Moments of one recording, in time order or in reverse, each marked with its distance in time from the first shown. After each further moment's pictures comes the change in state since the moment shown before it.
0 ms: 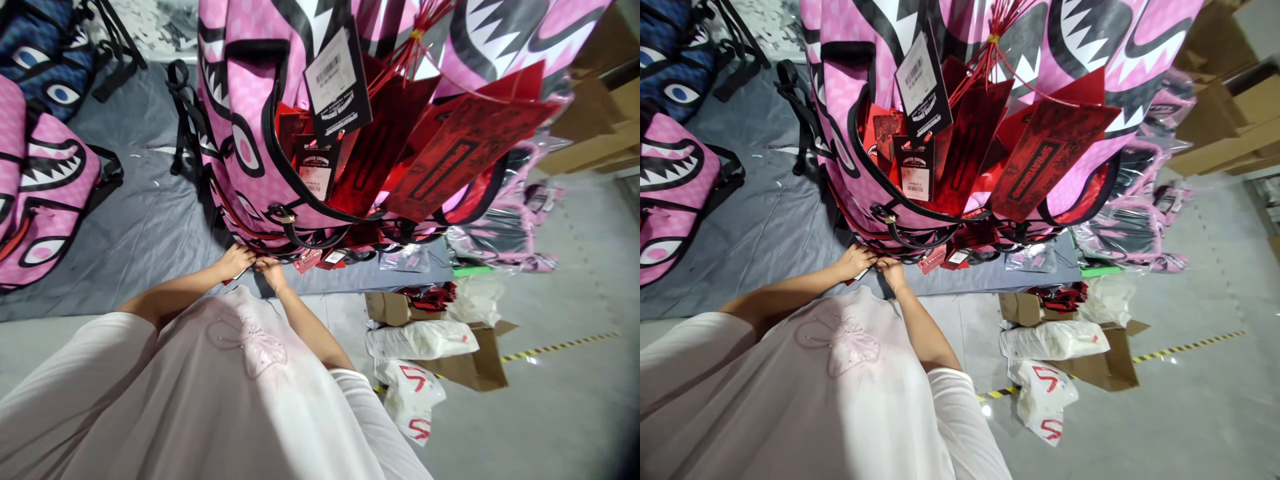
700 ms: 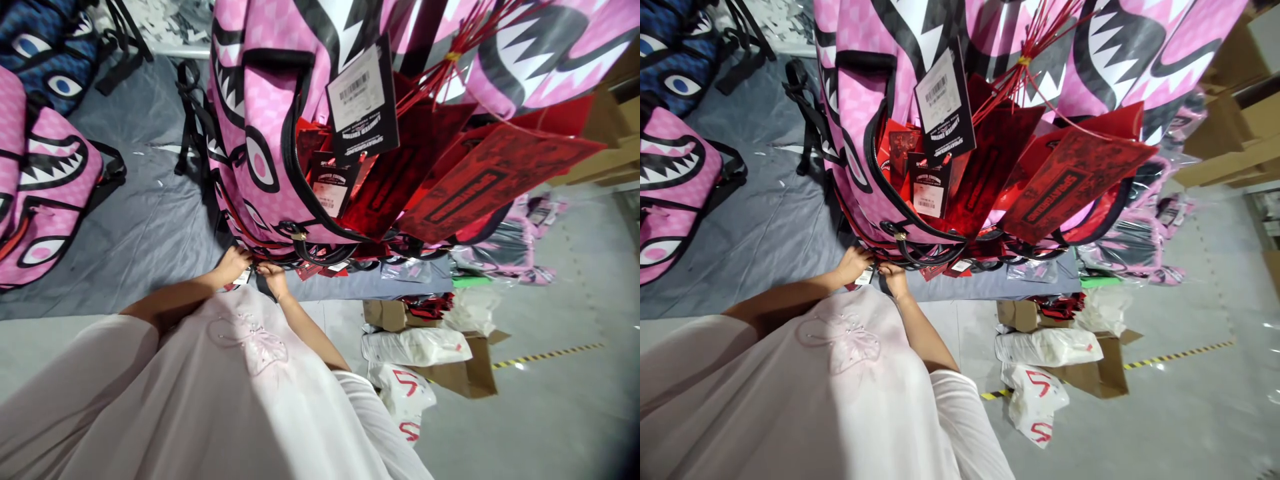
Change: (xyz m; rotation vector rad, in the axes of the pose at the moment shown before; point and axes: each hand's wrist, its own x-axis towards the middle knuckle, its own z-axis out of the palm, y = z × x) left_hand -0.003 -0.009 0.002 -0.010 0.027 -0.139; right_hand 0.001 -0.011 0.003 0.034 0.047 0.042
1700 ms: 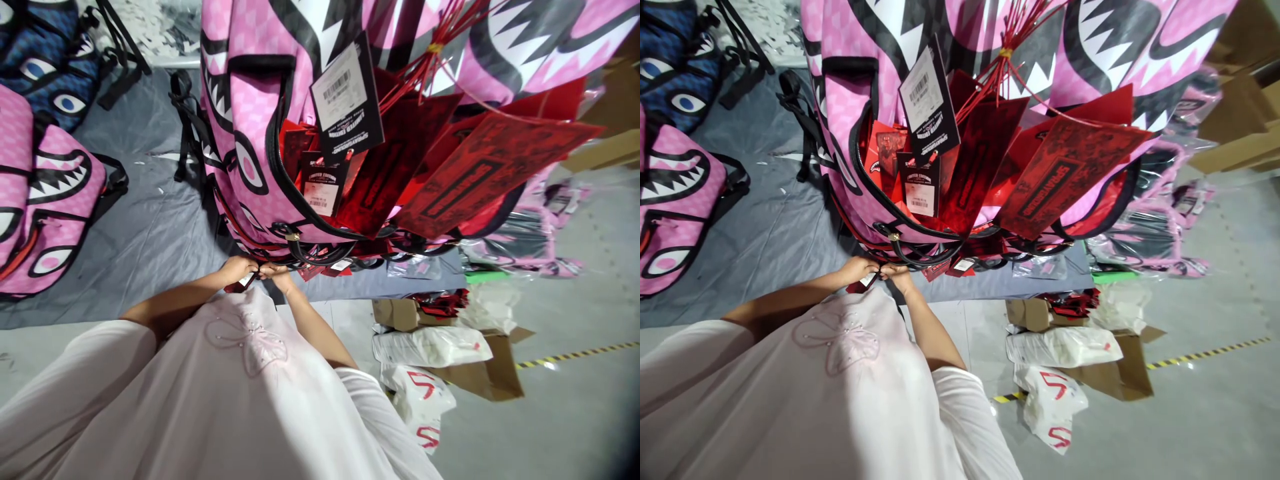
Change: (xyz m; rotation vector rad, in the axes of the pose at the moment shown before) left_hand 0.014 0.003 -0.010 -0.500 -0.255 -0.358; right_hand 0.002 -0.028 -0.011 0.203 -0.136 0.173
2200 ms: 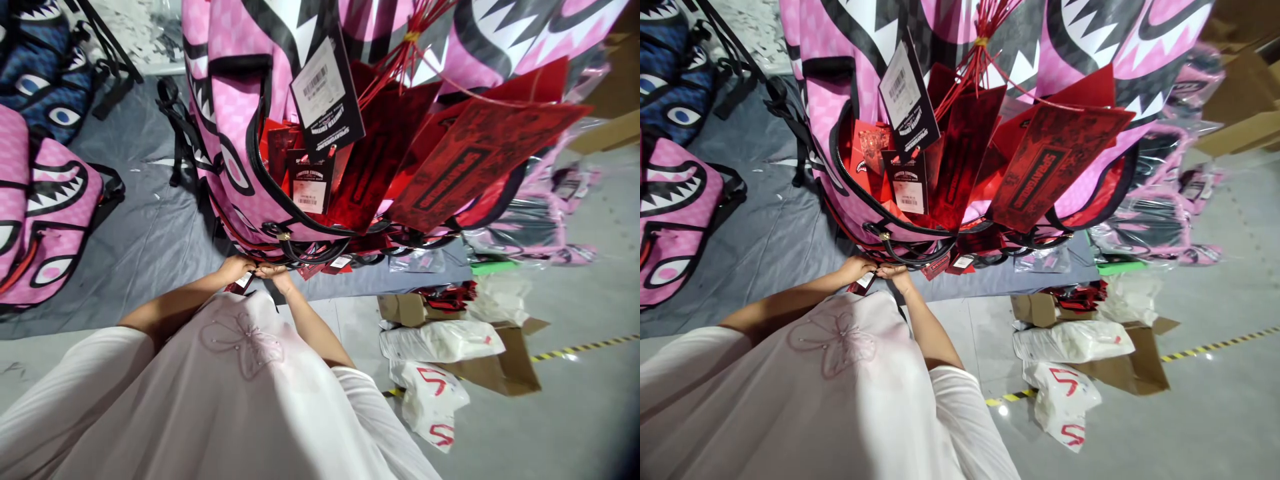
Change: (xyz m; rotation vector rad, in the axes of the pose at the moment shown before) left_hand 0.008 0.002 -0.001 0.098 -0.009 0.027; right_hand 0.015 0.019 -0.012 0.020 -0.084 -0.042
